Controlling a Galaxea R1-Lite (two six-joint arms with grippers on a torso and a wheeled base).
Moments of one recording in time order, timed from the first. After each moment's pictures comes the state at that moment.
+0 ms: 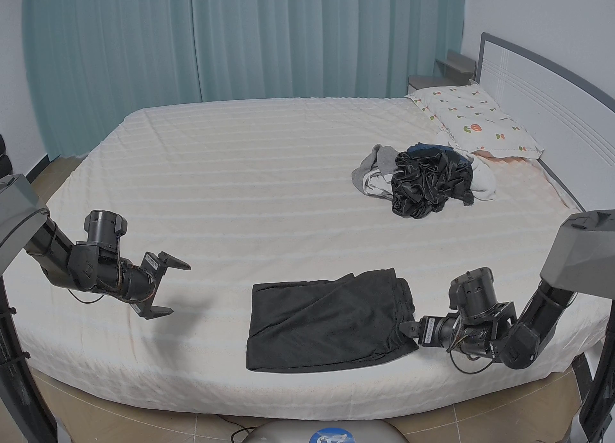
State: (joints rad) left arm 0.05 2.08 -0.90 -0.30 -0.47 -1.03; right arm 0.44 2.10 -0.52 -0.83 -0.14 0.54
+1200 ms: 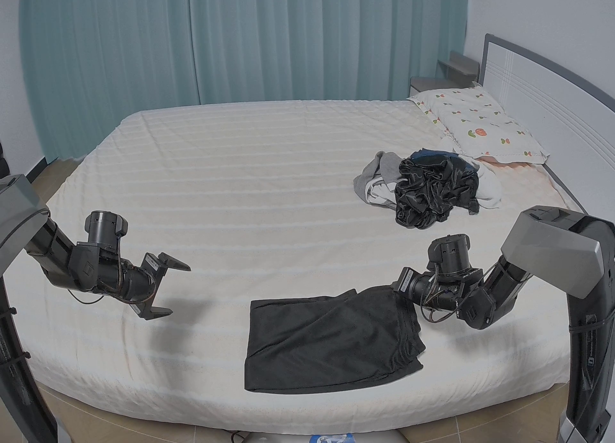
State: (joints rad) left arm 0.05 2.08 -0.90 -0.30 -0.46 -1.03; right arm 0.35 2.39 -0.97 -0.83 0.05 0.73
